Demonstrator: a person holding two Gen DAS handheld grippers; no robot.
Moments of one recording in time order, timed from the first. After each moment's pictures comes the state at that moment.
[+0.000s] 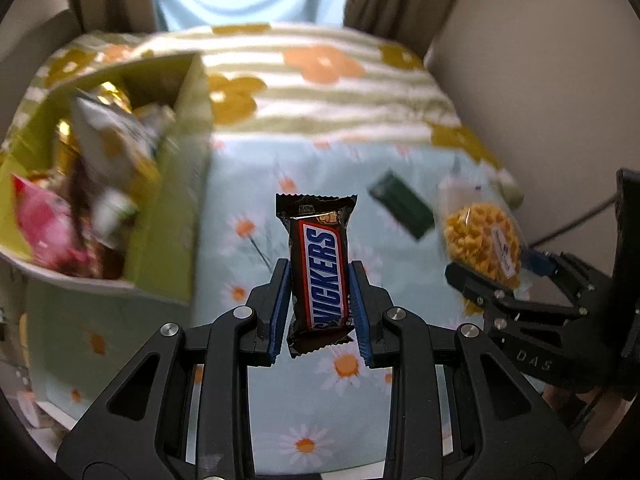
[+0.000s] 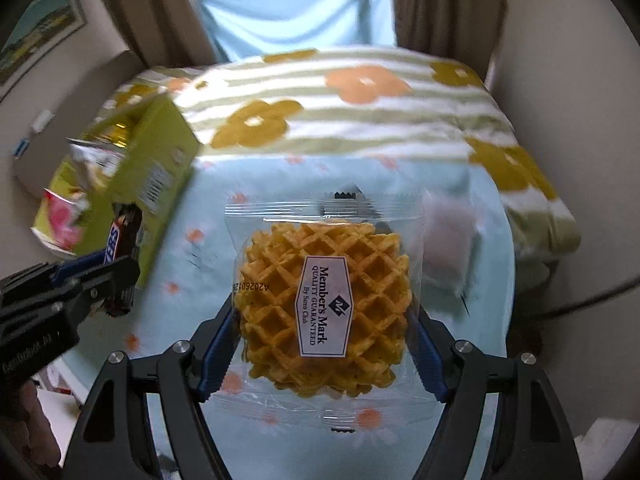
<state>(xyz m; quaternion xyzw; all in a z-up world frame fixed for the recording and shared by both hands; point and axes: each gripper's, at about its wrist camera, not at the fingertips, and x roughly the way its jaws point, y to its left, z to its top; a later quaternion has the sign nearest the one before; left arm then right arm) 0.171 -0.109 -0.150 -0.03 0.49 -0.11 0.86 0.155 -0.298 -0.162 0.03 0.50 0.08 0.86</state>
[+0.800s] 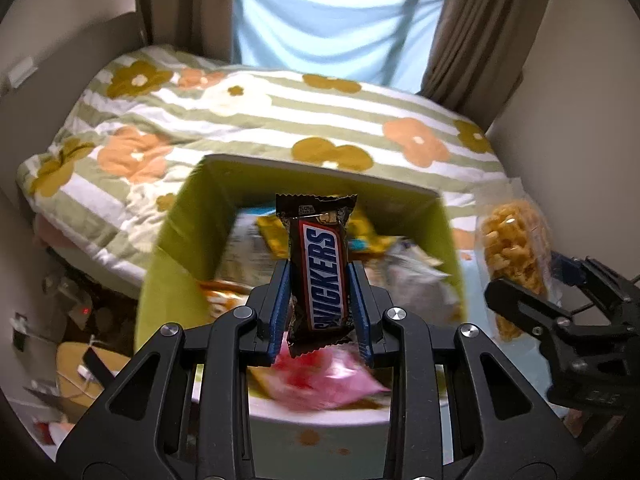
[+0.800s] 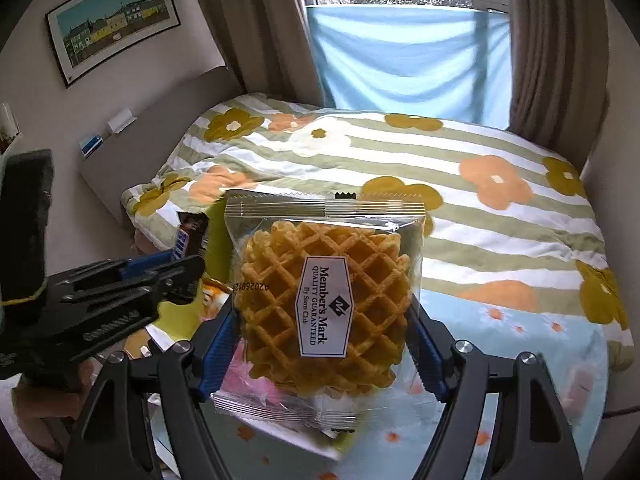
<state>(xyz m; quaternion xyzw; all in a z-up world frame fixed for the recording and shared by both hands) 0.277 0.161 -0.091 -0.06 0.45 -0.05 0.89 0.243 -0.041 -0.065 0.01 0.43 0.20 0.88</state>
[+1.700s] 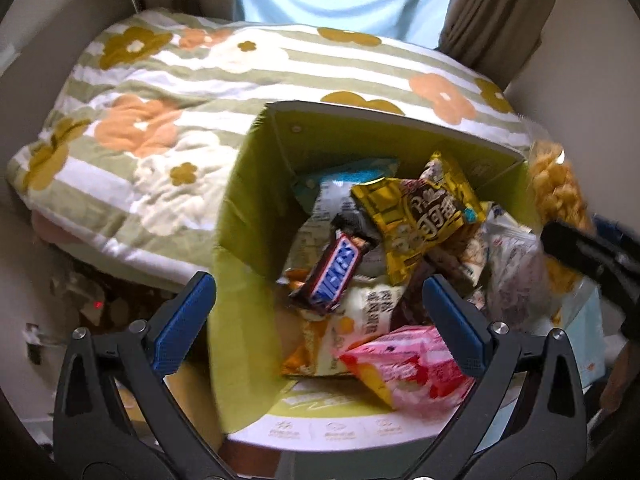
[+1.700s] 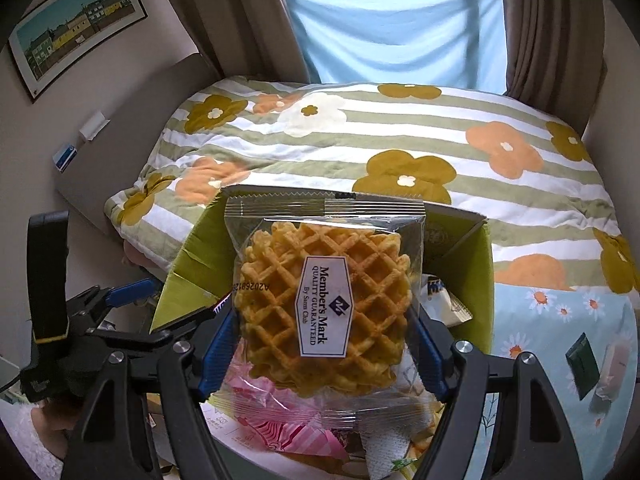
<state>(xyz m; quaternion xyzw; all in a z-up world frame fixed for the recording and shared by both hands) 0.317 0.239 -0.154 -0.03 0.52 -0.06 0.85 0.284 0.015 -0.091 0.04 0.47 0.16 0.86</state>
